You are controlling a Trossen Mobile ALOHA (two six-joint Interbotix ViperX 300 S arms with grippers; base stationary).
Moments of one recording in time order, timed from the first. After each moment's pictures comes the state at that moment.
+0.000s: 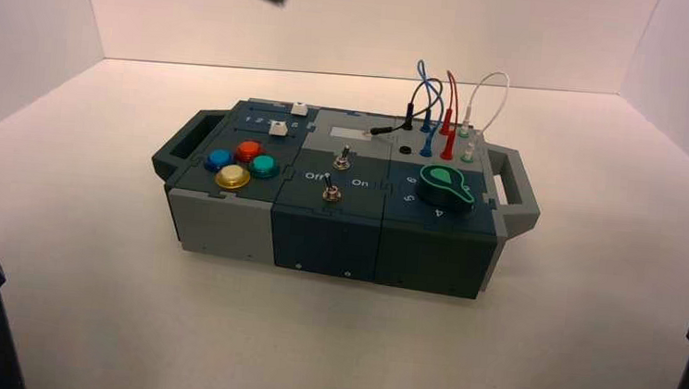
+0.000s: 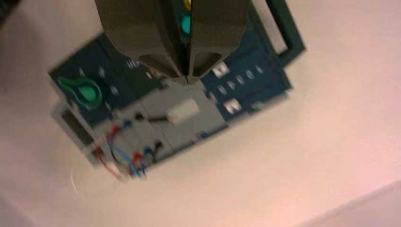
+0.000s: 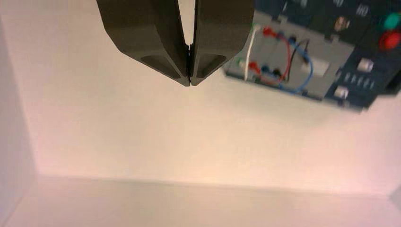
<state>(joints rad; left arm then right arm) -0.71 -0.44 0.89 -0.08 0.41 0.02 0.19 -0.75 1.02 0.05 0.37 0.02</state>
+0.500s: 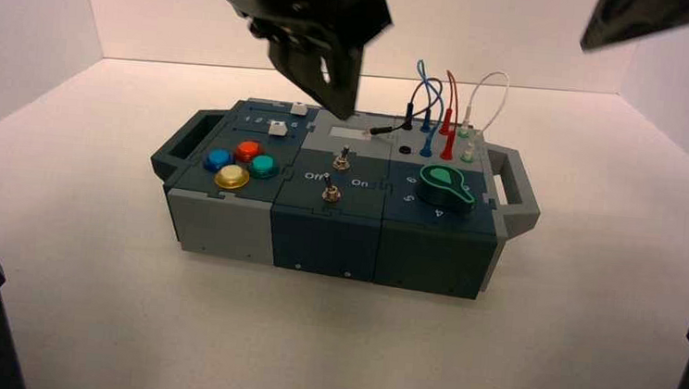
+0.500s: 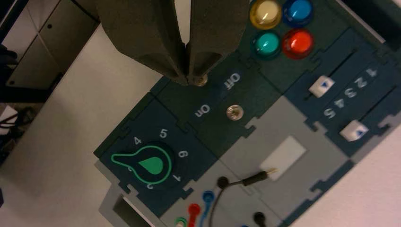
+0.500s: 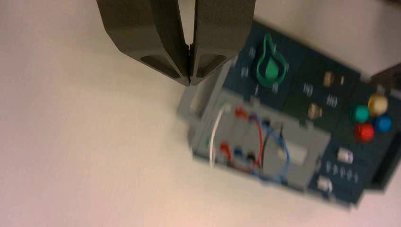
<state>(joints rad) -0.97 -0.20 0.81 -0.08 0.52 0.01 0.30 -0.71 0.99 0.11 0.72 0.03</state>
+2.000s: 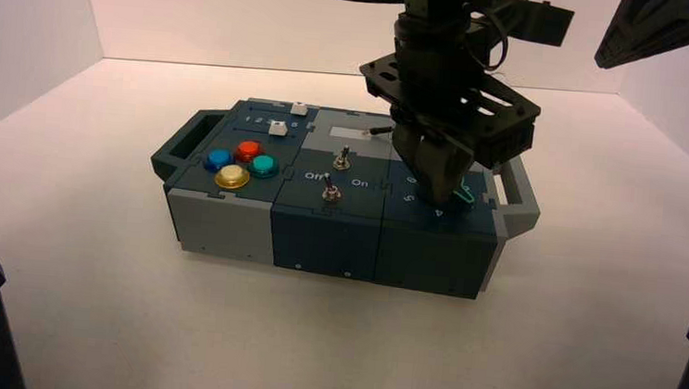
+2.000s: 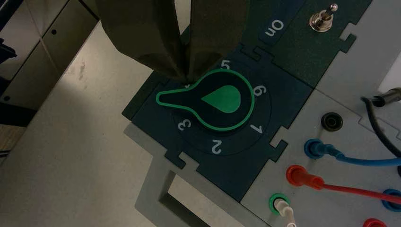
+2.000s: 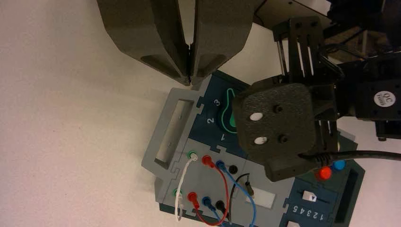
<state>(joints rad) -1.11 0.23 0.46 -0.09 0.64 0.01 0.31 -0.80 0.98 0.24 0.94 0.02</state>
